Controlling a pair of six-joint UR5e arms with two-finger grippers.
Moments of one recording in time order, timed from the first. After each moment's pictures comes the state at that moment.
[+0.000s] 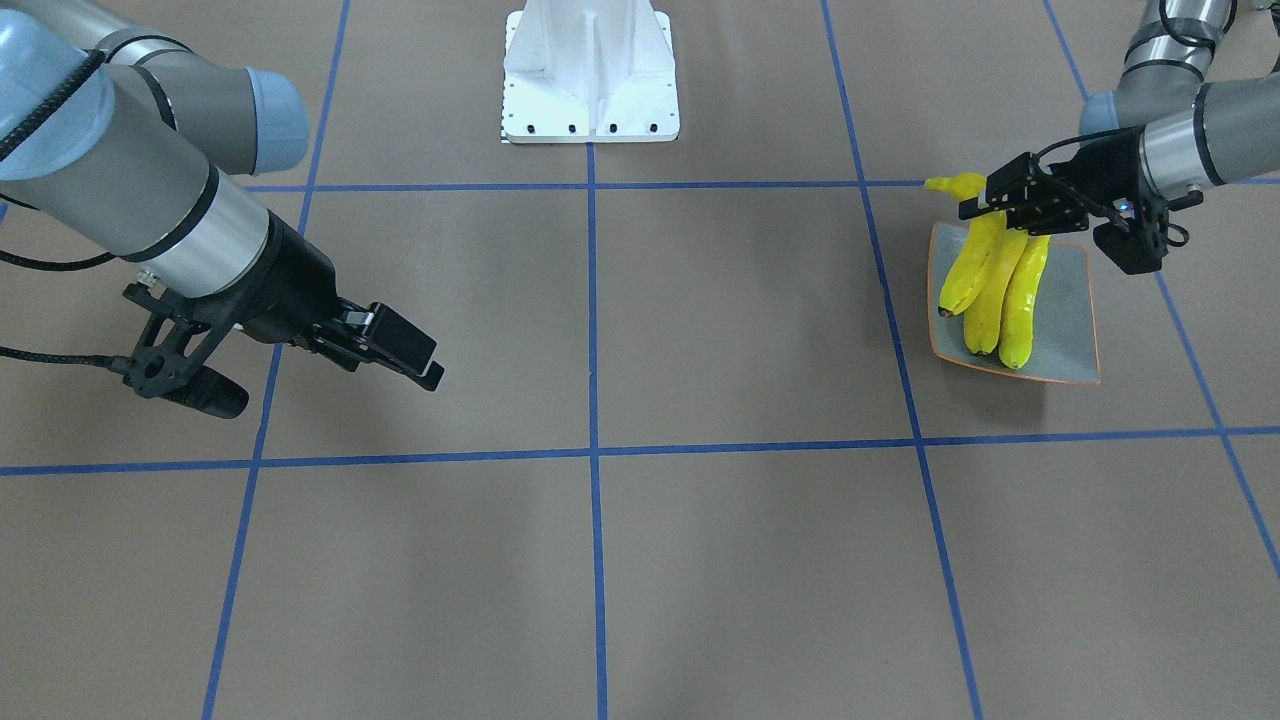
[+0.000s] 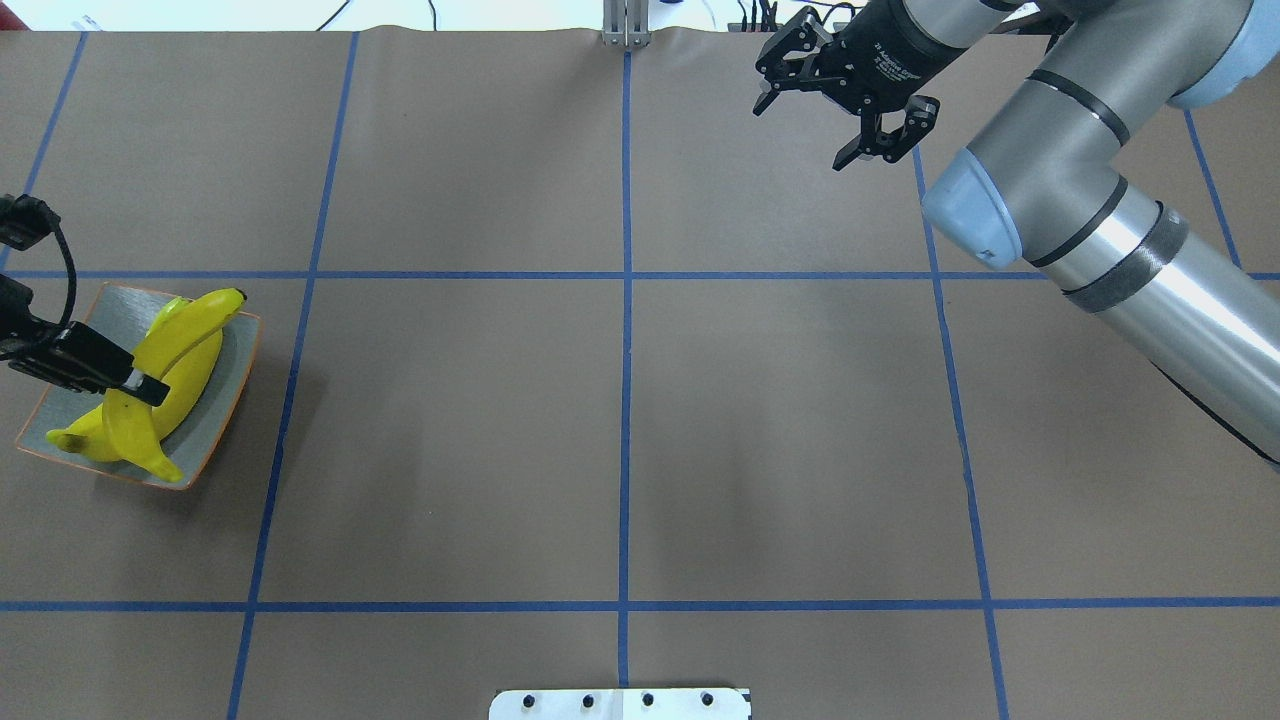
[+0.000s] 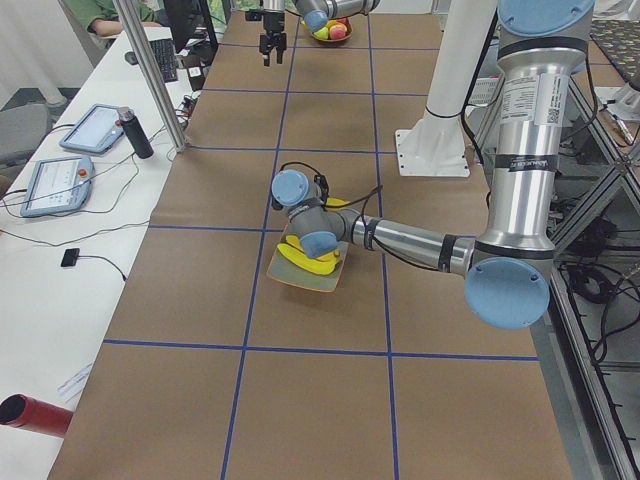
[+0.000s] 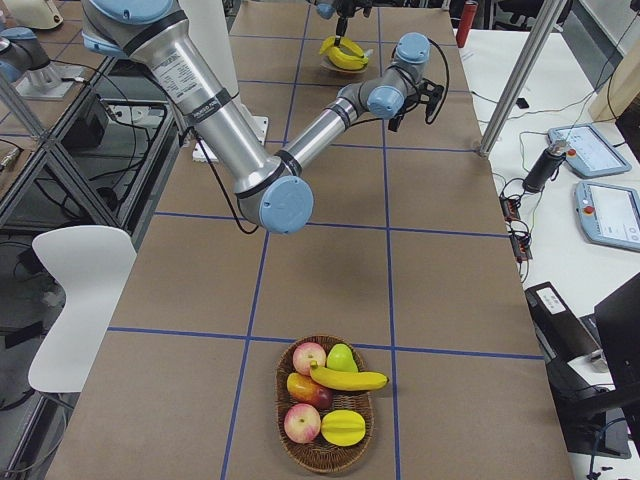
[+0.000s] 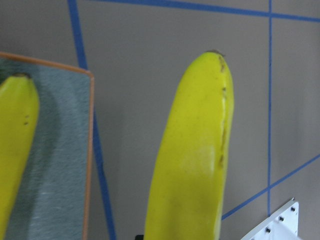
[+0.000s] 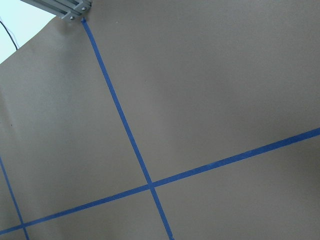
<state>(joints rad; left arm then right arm) -1.06 -1.59 -1.60 -2.54 -2.83 -0.95 0.98 -0.90 1.62 -1.33 2.35 1.46</state>
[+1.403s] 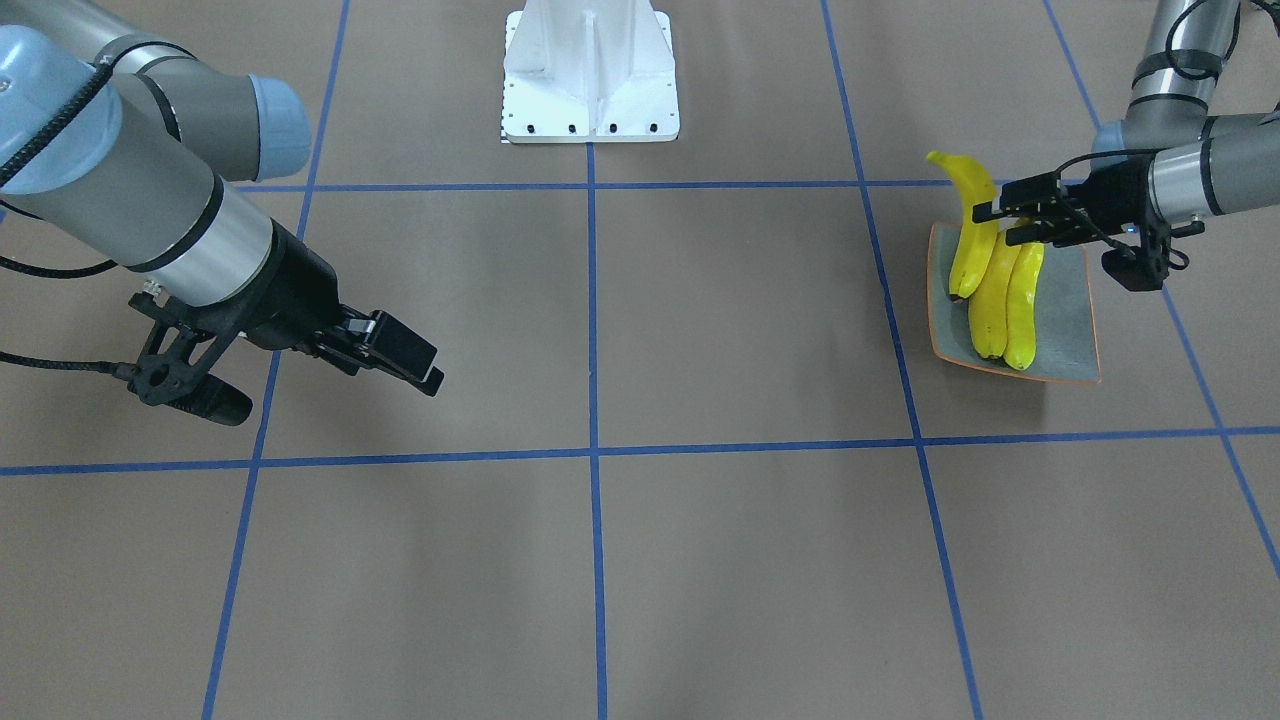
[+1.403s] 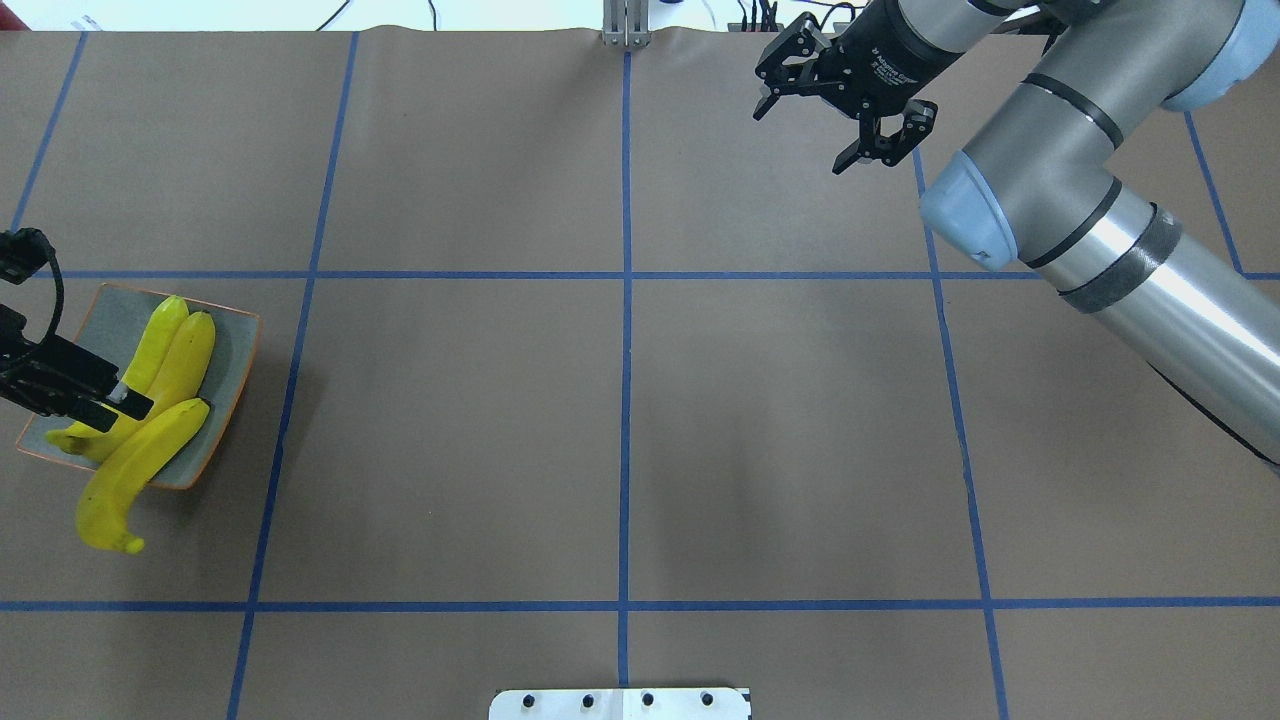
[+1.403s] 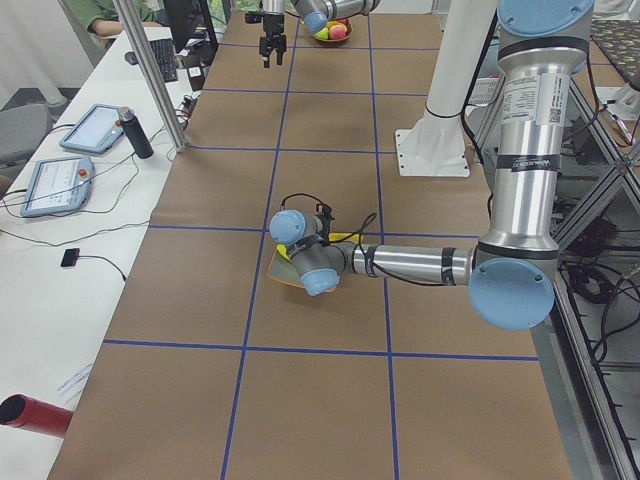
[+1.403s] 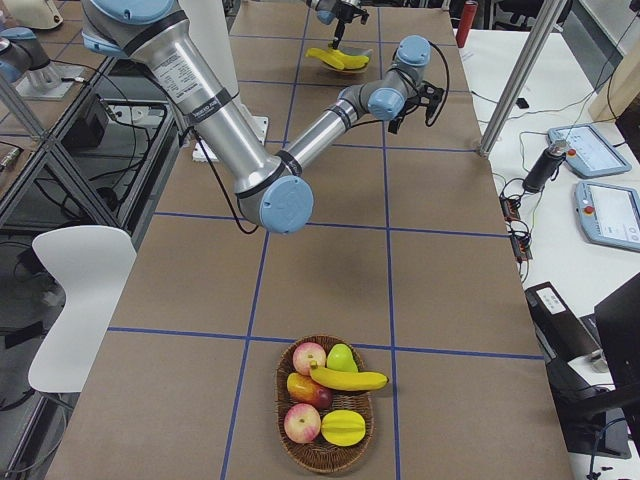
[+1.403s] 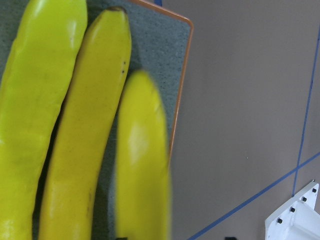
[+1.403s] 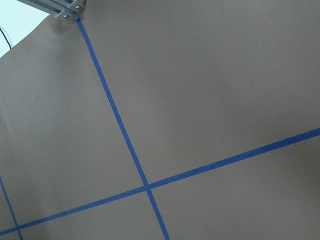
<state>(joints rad) -1.06 -1.59 -1.49 -2.65 -2.87 -1.04 0.98 -0.90 1.61 -1.33 2.35 1.46</state>
